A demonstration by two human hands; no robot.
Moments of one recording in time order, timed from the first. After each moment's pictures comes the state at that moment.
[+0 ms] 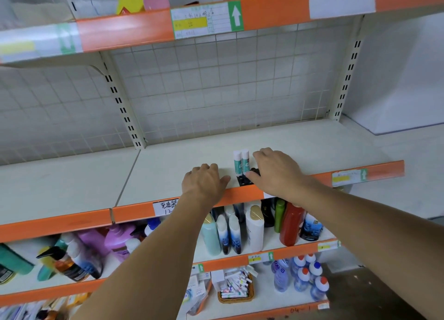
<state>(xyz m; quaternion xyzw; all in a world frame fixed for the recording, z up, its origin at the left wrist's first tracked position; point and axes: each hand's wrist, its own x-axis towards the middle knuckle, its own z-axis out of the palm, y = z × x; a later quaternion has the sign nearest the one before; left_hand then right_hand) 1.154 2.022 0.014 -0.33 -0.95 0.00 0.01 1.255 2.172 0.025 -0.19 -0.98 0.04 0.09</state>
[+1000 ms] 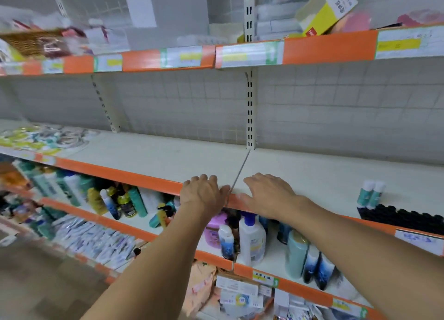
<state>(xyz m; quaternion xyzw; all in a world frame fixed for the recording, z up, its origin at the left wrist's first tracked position) 1.111 1.782 0.039 -0.09 -1.00 0.03 0.01 1.144 1.946 0.044 0.08 -1.00 0.05 0.00</state>
